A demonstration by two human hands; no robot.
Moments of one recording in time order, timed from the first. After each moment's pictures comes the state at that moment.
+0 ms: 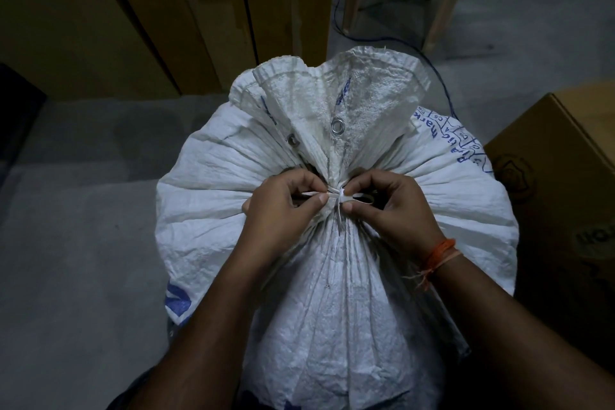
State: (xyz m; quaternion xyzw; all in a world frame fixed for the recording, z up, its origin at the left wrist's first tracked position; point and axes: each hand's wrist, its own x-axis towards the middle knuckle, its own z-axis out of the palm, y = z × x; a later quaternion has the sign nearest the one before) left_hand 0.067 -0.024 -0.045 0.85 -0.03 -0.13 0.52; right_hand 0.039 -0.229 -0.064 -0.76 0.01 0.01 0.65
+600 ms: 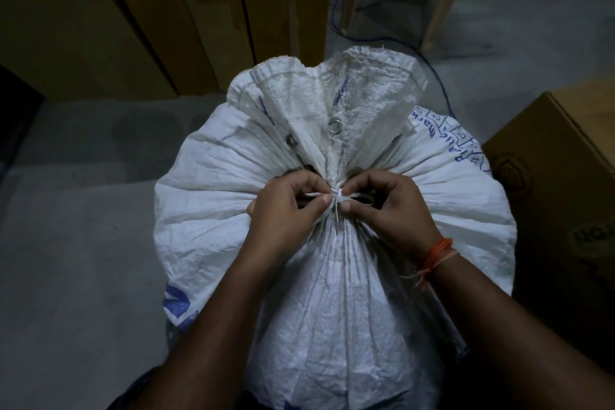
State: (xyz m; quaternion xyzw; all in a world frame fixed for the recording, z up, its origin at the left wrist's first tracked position) left_hand 0.063 -0.033 -0.045 0.83 -0.03 -0.13 0.53; right_hand 0.038 -0.227 -0.057 -0.76 0.01 0.00 0.64
